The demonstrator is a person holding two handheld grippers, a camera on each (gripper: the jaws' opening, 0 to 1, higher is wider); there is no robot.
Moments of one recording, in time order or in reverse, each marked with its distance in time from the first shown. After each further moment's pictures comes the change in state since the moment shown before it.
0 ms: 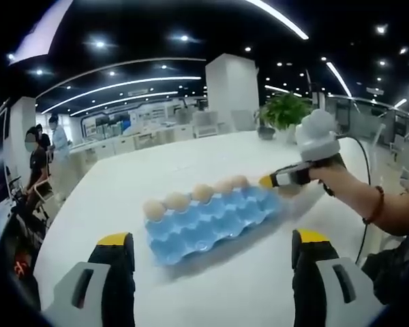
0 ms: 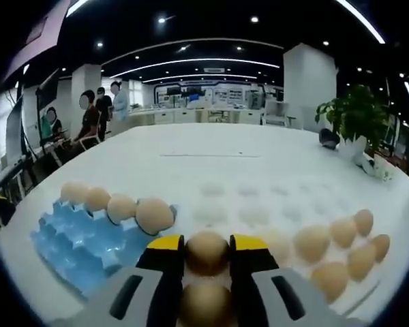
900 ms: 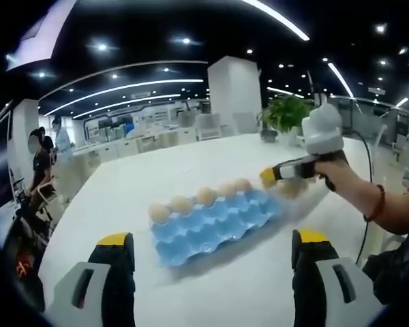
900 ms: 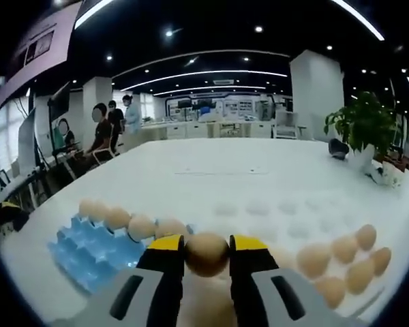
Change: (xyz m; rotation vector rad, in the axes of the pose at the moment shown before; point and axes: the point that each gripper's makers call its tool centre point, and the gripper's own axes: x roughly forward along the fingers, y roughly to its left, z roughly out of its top) left arm -0.008 0.004 0.005 0.005 -0.012 0.025; right arm -0.015 0.019 0.029 0.004 -0.096 0.098
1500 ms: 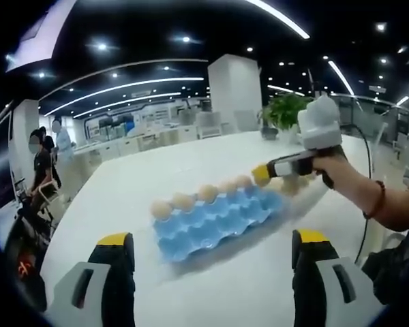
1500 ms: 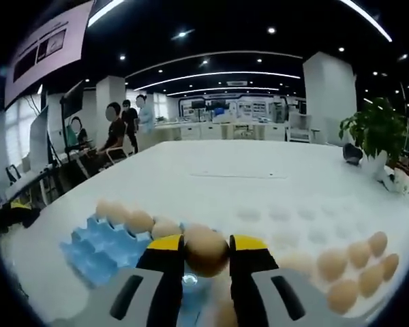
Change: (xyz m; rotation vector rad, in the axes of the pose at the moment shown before) left arm -0.003 0.002 -0.005 0.006 0.017 0.006; right arm 0.003 0.032 0.004 -0.032 0.003 0.087
